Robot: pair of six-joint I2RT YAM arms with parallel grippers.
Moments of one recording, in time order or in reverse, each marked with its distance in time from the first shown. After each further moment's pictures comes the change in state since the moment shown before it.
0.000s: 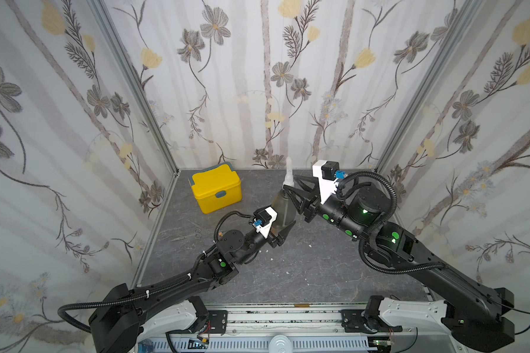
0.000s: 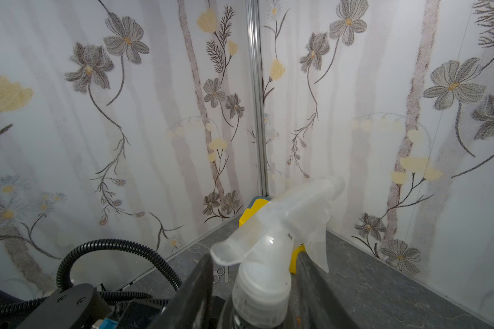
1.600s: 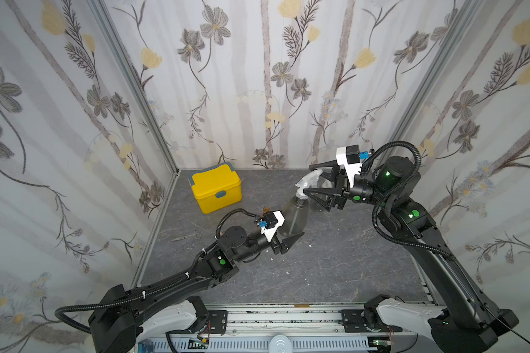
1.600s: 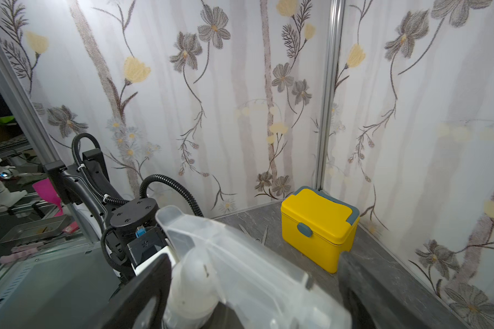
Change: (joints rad) left arm -0.005 0.000 0.064 -0.106 0.256 -0.045; right arm -0.518 0.047 0.093 -0.072 -0.962 0.000
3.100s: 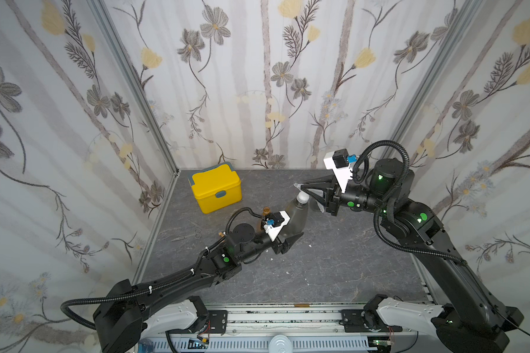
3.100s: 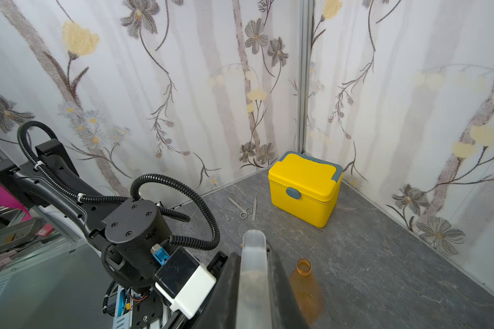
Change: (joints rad) left arm 0.001 0.050 0.018 -0.116 -0.064 0.023; right arm 0.165 0.001 0.128 -0.327 0.361 -0.076
